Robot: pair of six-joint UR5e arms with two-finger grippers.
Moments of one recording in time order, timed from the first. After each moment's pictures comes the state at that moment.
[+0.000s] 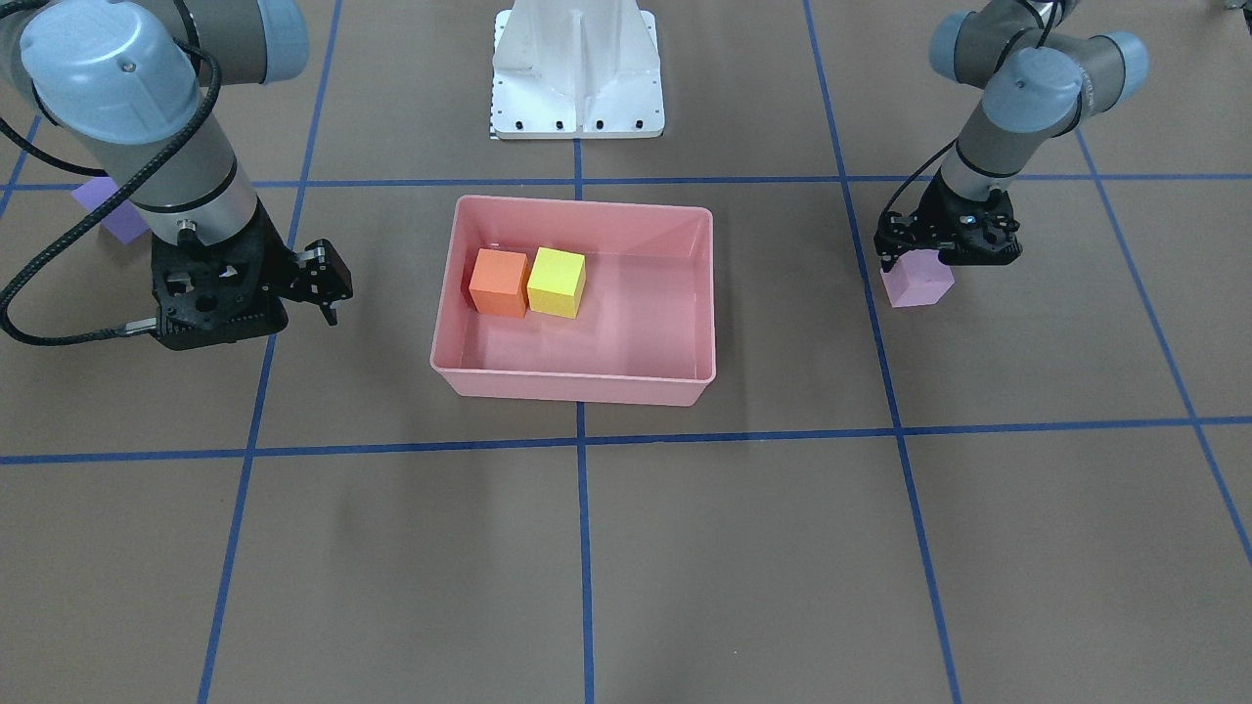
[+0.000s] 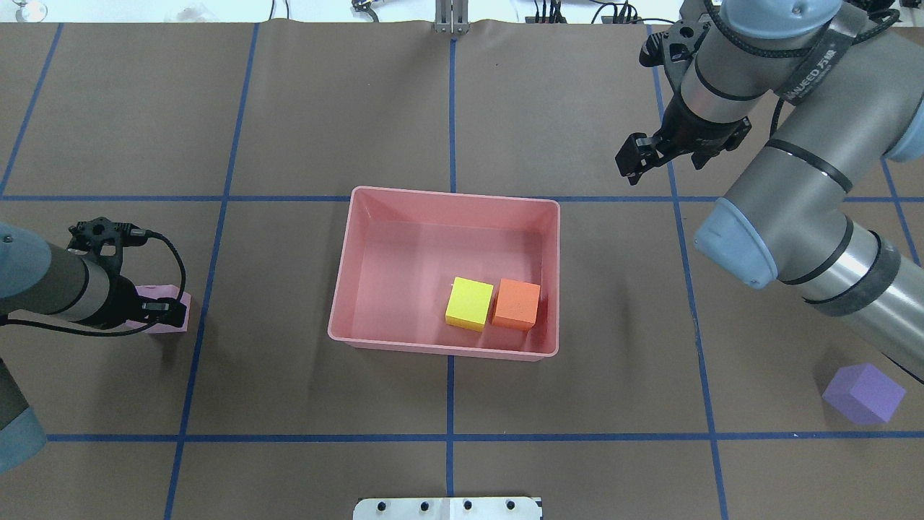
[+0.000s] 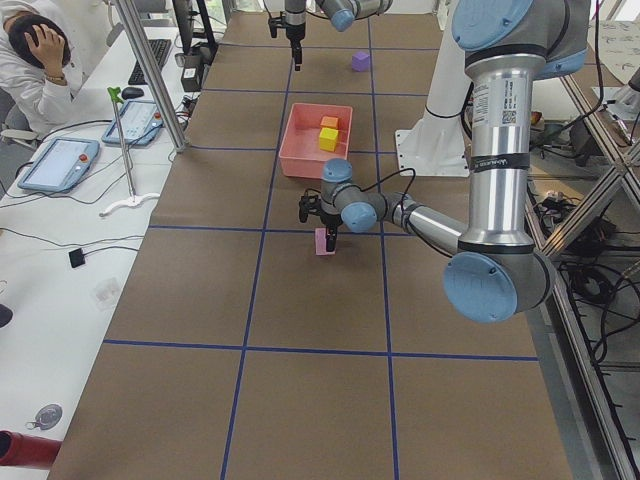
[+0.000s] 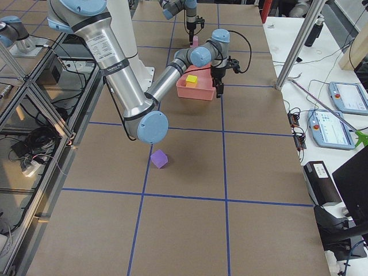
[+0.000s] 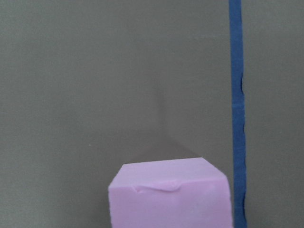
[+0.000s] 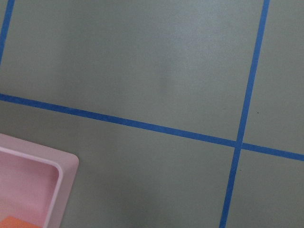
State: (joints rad) left arm -0.65 -1.53 -1.87 -2.01 -1.96 -1.06; right arm 0.89 -1.05 1.86 -1.84 2.06 0.61
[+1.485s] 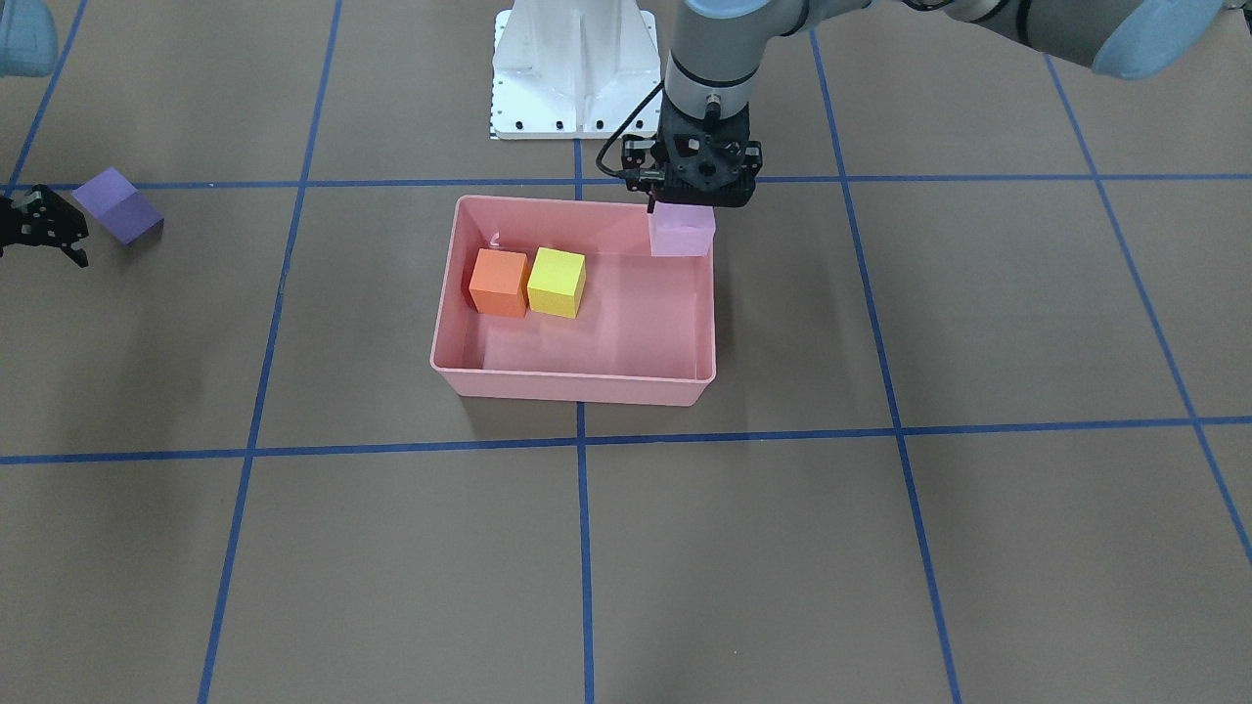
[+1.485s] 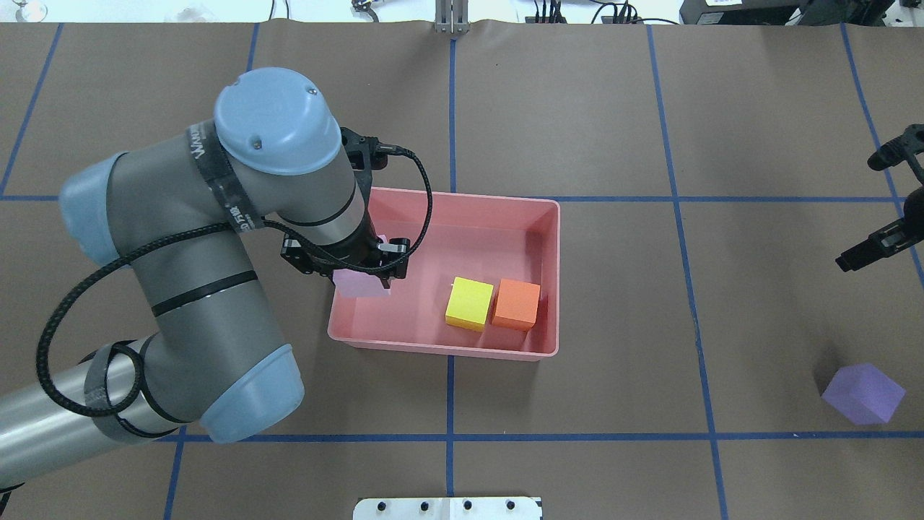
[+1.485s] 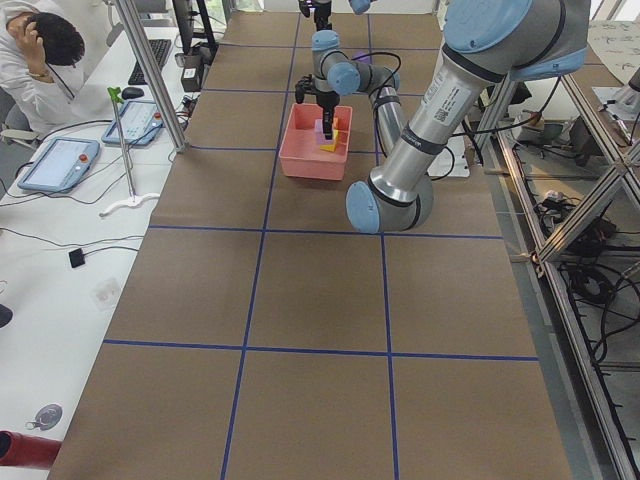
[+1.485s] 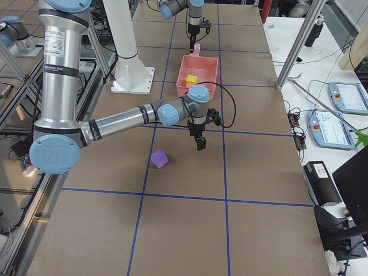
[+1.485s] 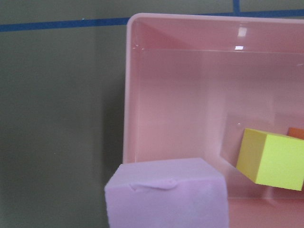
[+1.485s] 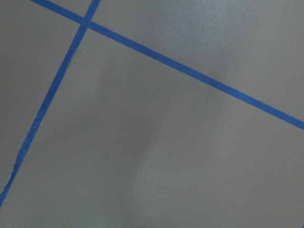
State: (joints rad) left arm -0.58 -2.31 -1.90 -1.23 -2.01 -1.07; right arm 1.08 -1.71 1.97 -1.41 2.19 0.19
